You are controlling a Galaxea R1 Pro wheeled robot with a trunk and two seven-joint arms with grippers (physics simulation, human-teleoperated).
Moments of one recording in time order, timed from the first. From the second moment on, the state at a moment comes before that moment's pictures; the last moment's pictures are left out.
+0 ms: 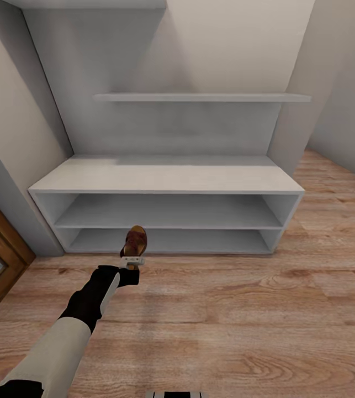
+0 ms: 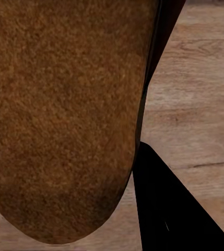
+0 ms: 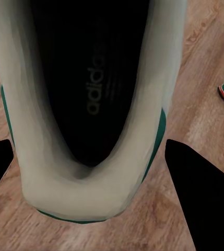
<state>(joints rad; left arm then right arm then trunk) -0.75 -0.05 -0.04 -0.80 0.03 0.71 -0.06 -0.32 -0.56 -0.80 -0.35 -0.08 -0.18 -0.07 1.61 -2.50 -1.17</state>
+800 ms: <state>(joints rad) -0.76 -0.05 -0.04 -0.80 0.03 0.71 -0.05 -0.32 -0.55 -0.80 -0.35 -0.08 -0.18 -0.07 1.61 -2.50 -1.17</state>
